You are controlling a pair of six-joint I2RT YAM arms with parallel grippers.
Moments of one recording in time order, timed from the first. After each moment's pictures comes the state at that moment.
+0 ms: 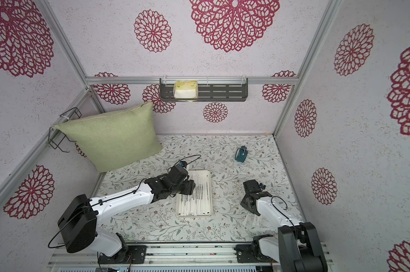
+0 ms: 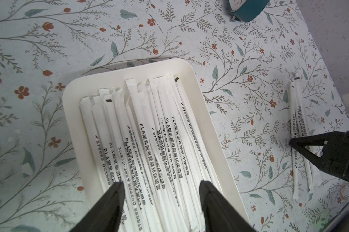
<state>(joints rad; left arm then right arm) -0.82 1.53 1.01 -0.35 -0.15 -0.58 0.24 1.19 0.50 -0.59 0.19 0.75</state>
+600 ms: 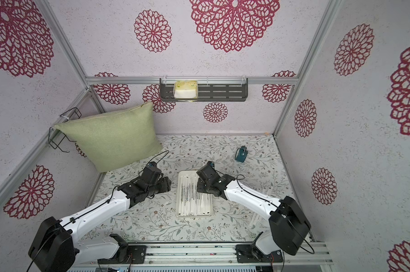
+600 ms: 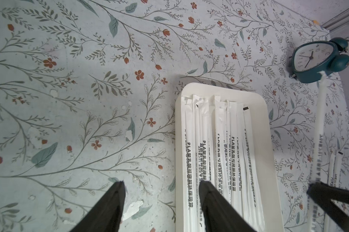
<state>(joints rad) -0.59 1.25 0.78 -0.40 -0.16 -0.70 0.84 1.49 1.04 -0.52 0.12 0.83</state>
